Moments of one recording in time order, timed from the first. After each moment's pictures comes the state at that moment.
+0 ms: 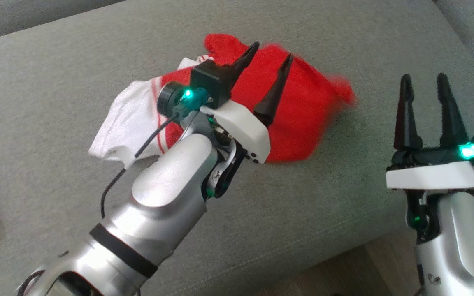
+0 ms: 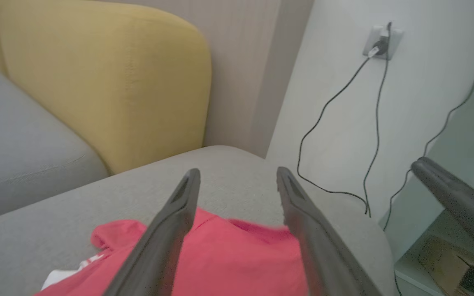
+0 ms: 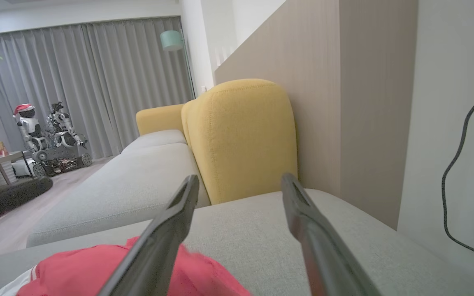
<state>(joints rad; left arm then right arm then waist) -0.81 0.03 -0.88 0.48 -0.63 0.14 -0.21 -0.27 -0.05 0.01 0.15 0.23 0.13 -0.25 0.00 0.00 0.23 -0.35</state>
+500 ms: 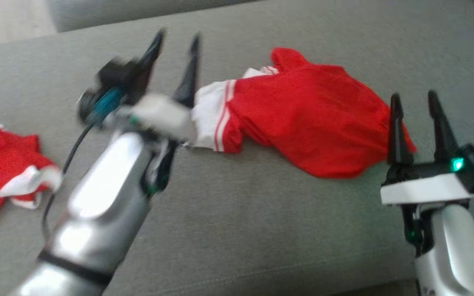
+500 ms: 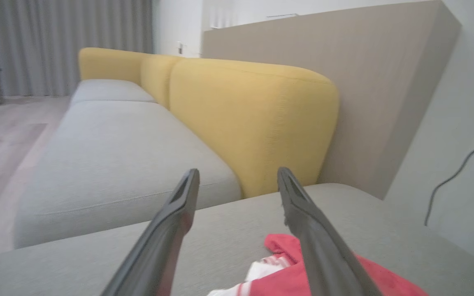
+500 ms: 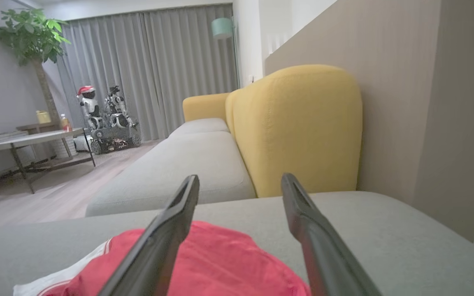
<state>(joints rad) -0.72 0.14 -0.65 0.45 -0.56 0.19 -0.26 -0.24 -0.05 0.00 0.17 0.15 0.13 -0.25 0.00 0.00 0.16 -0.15</state>
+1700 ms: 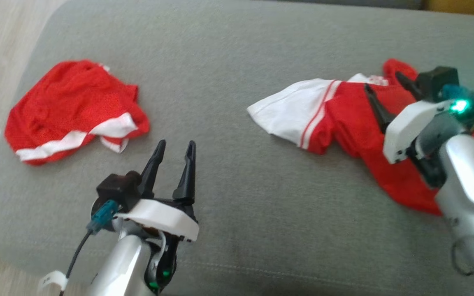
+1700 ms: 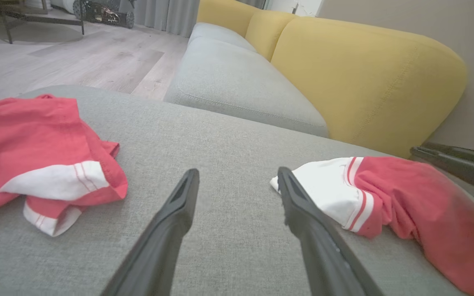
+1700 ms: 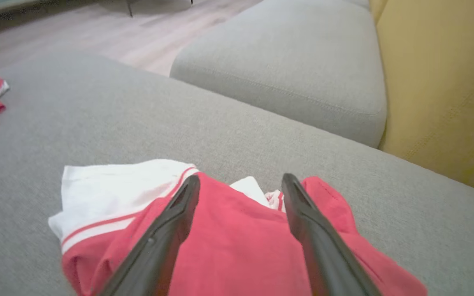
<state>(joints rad) -0.20 0.05 -0.38 0.25 -0.39 0.03 -0.26 -0.61 -0.31 0.34 0.57 0.26 0.13 0.16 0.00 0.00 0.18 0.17</state>
